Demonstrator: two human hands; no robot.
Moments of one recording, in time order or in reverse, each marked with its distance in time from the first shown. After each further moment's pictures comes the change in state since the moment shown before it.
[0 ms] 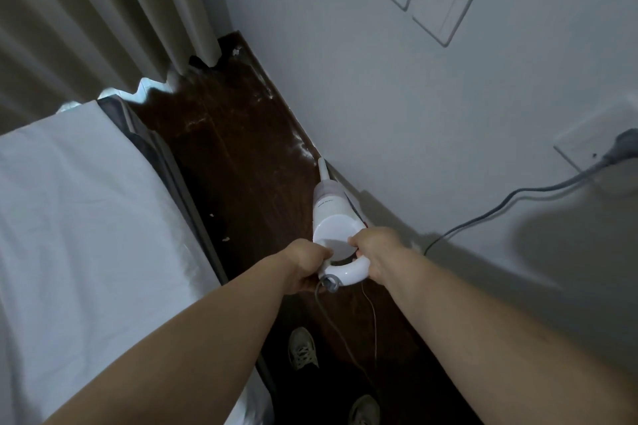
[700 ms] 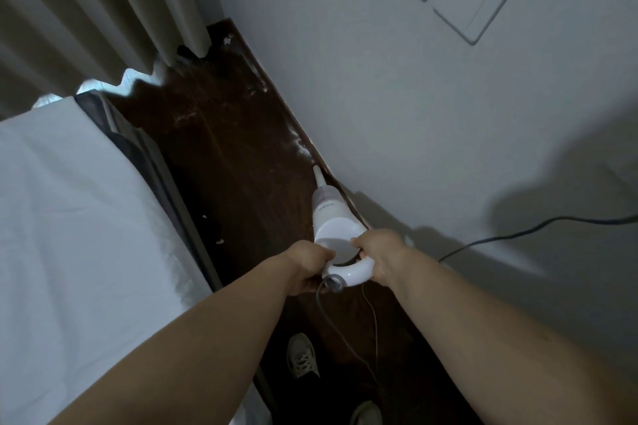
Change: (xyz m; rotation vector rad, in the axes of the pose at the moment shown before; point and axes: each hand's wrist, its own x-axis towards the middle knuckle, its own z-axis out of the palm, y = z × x) left_hand 0.051 0.022 -0.018 -0.044 -0.065 -0.060; right_hand -0.010 -0.037 0.003 0.065 -0.036 0.023
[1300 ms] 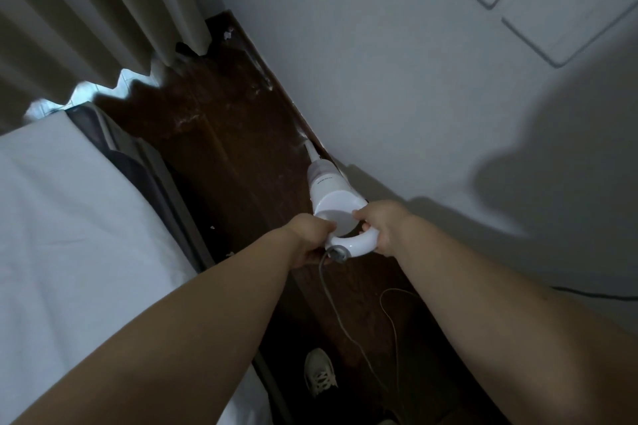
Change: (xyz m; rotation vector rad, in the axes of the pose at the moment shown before) left_hand 0.054 0.090 -0.072 0.002 0.037 0.074; right_hand 0.029 -0.110 0.052 0.064 -0.074 0.016
